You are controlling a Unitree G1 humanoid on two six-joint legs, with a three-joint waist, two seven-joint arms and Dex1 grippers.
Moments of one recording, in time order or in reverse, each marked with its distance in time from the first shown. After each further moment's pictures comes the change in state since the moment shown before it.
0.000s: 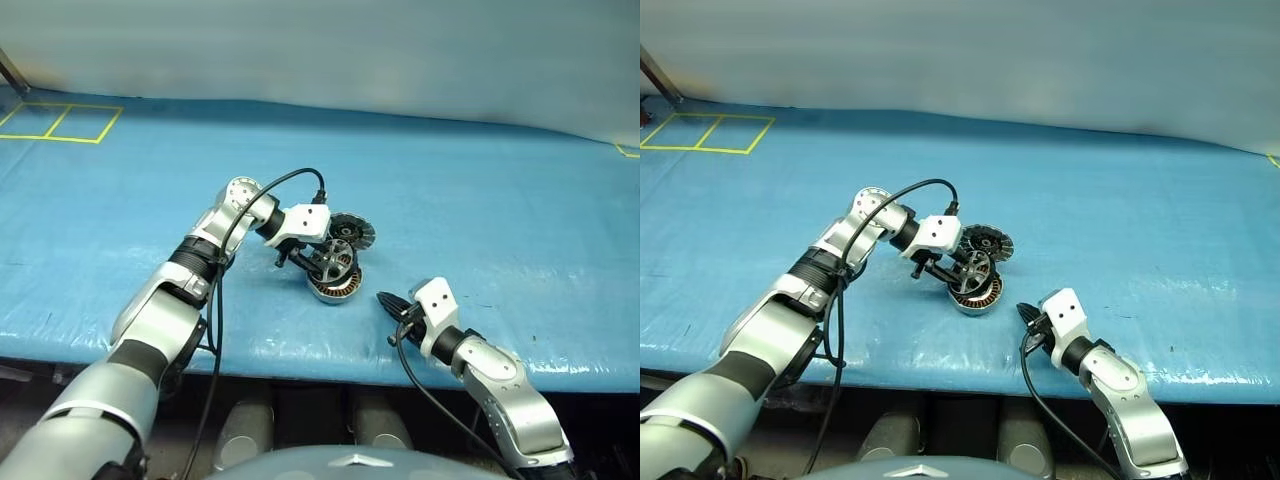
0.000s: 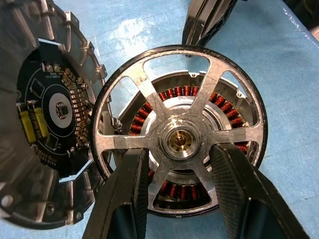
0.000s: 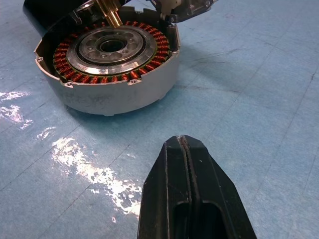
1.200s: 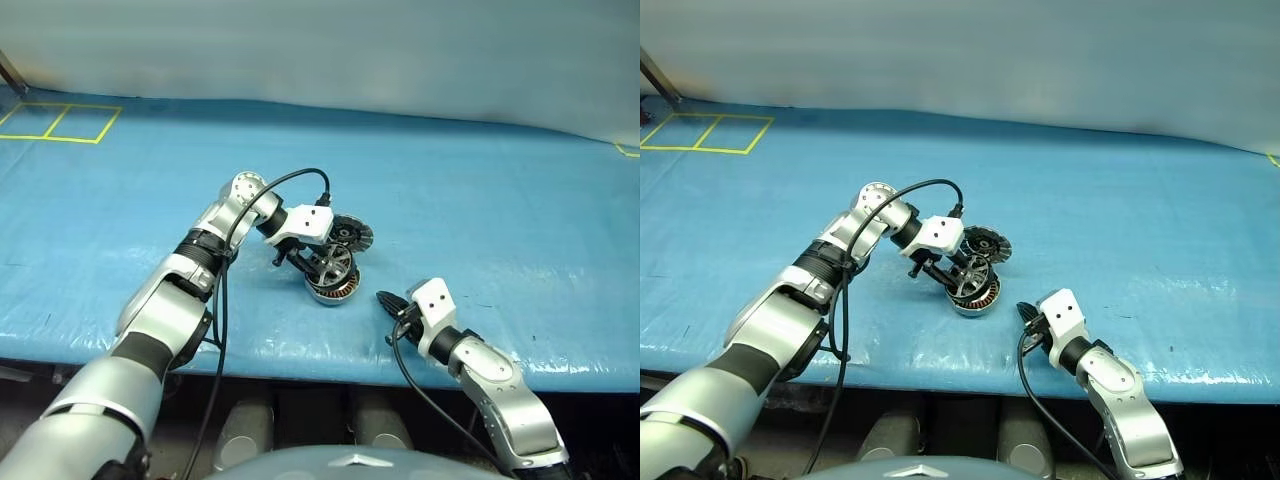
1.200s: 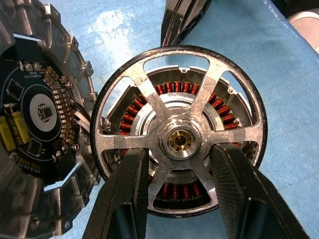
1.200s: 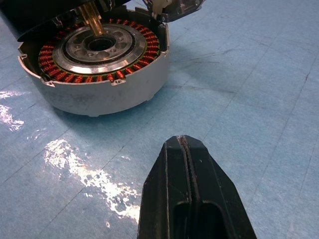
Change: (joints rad) left arm -0.053 -0.022 -0.009 0.078 0.039 -0.026 -0.091; right arm 0.003 0.023 0.008 0.003 -0.037 -0.012 -0.022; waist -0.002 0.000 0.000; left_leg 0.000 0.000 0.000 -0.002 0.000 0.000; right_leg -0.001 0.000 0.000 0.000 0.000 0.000
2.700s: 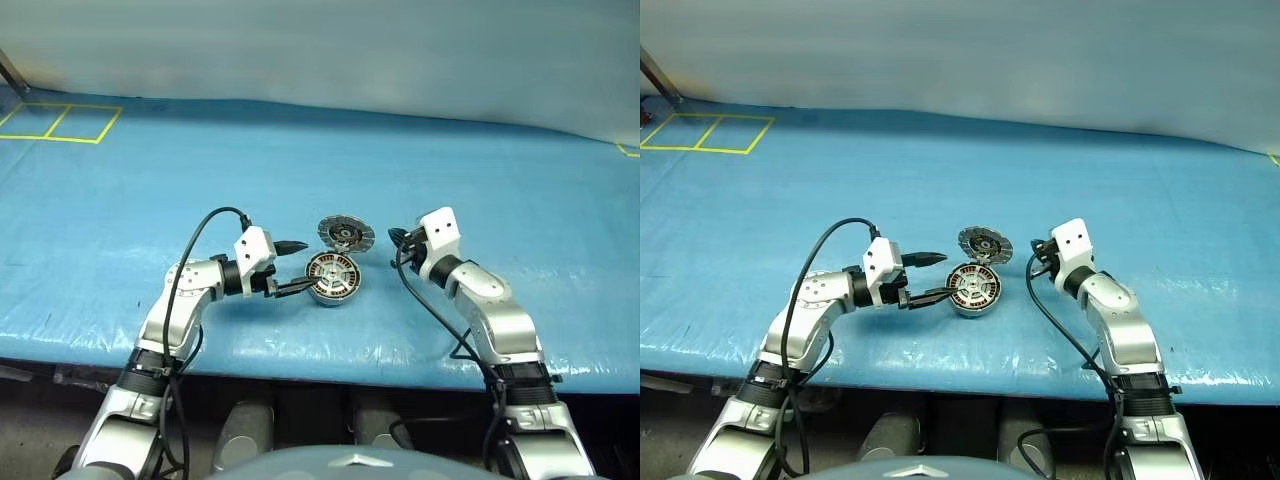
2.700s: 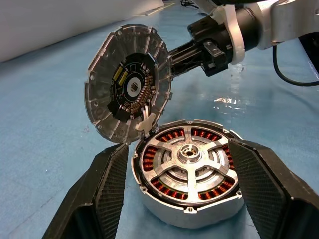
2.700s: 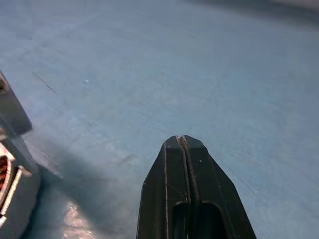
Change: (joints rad) left arm 0.747 0.085 0.322 -0.800 -0.353 0.246 0.500; right arm -0.501 0.009 -0.097 0.375 0.064 0.046 0.049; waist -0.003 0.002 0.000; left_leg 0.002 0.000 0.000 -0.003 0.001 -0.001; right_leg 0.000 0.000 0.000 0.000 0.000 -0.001
